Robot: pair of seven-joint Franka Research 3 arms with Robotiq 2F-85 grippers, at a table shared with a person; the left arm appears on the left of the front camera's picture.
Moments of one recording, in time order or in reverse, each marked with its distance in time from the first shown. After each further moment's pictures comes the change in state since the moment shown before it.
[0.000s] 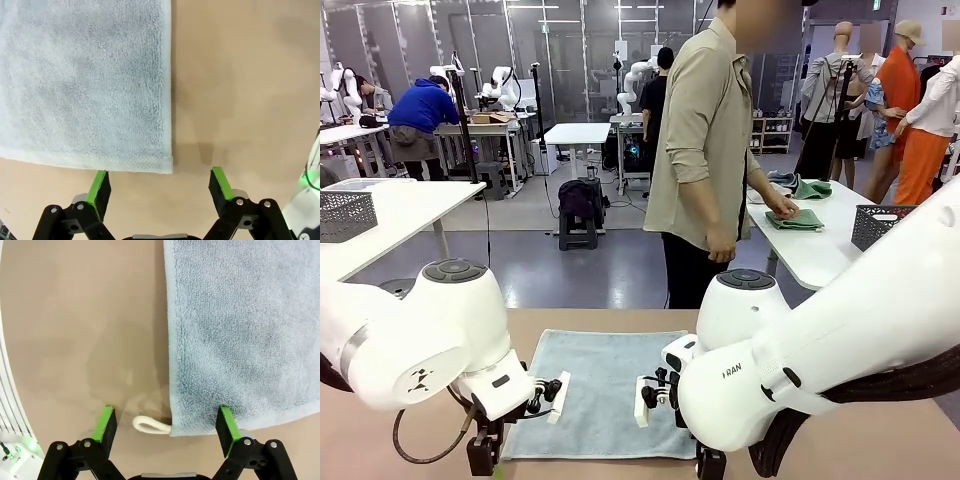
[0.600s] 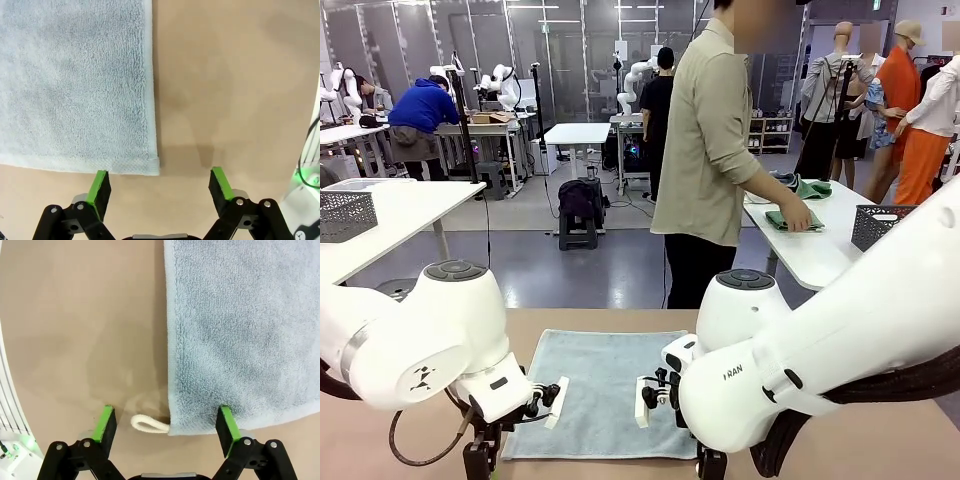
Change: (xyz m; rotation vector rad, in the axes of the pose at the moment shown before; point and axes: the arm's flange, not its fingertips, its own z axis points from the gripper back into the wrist) left arm -0.001 -0.004 -0.003 -0.044 -0.008 -0.007; right arm 0.000 -0.001 0.000 -0.006 0.007 0.013
